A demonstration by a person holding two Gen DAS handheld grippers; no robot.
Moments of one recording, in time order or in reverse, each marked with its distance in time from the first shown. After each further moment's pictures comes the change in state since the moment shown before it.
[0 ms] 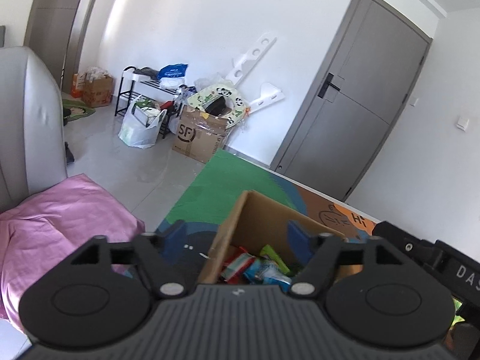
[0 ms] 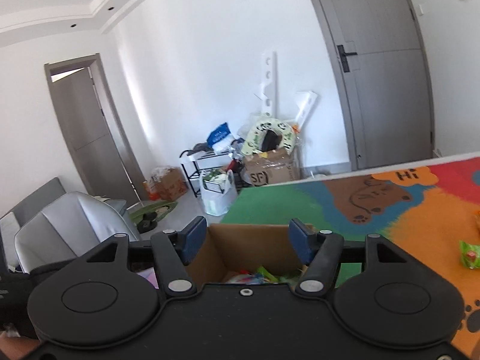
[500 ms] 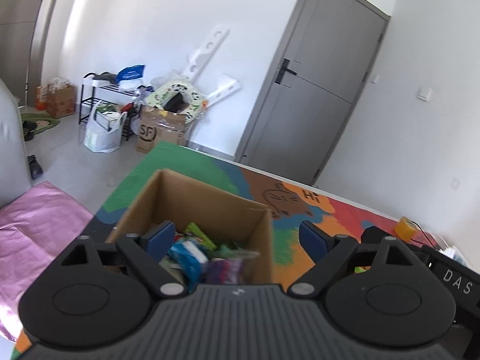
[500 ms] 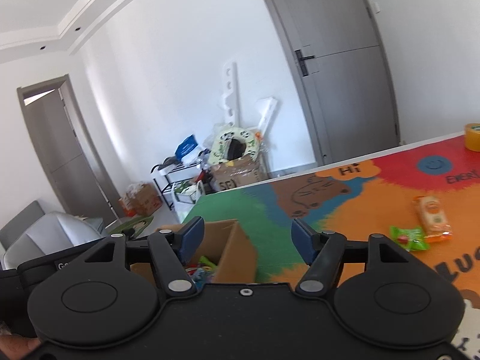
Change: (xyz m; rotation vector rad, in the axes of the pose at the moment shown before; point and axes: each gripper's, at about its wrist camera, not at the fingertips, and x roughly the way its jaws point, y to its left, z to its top) left arm -0.015 -0.073 -0.028 0.108 0.025 -0.117; right arm -0.061 -0.052 -0.010 0.076 -0.058 -0.106
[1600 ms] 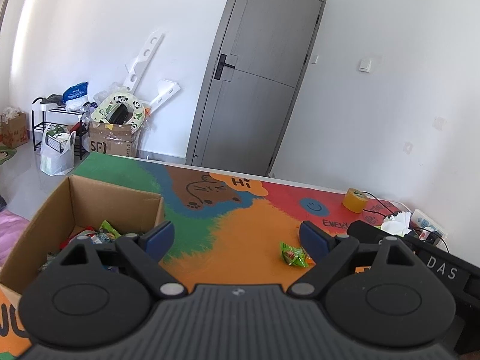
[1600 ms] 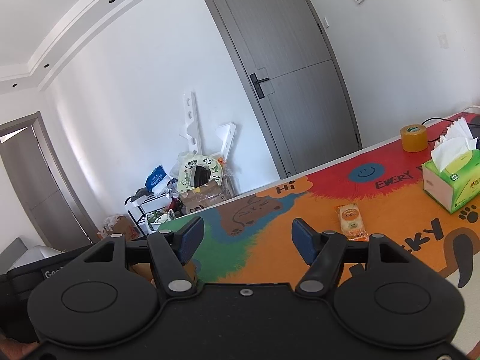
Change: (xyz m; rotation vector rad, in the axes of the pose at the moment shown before) left arm -0.011 -0.094 -0.029 0.157 0.004 -0.153; right arm -0.062 -0.080 0.002 0.095 -0.093 -0.102
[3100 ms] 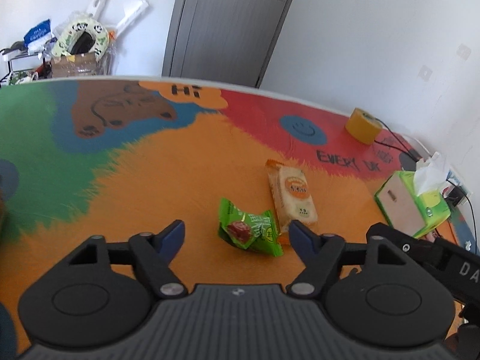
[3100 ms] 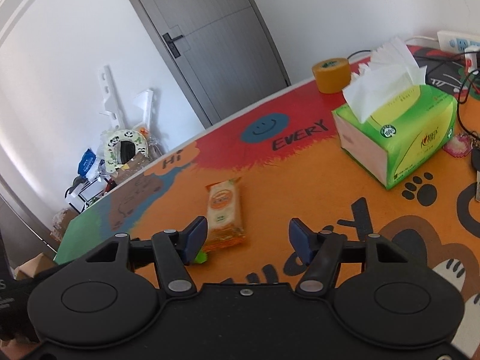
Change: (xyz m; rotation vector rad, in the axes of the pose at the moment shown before) left arm 0.213 -0.080 -0.047 0.019 0.333 -0.028; right arm 0.097 -0.149 0.002 0.174 0.206 -0.222
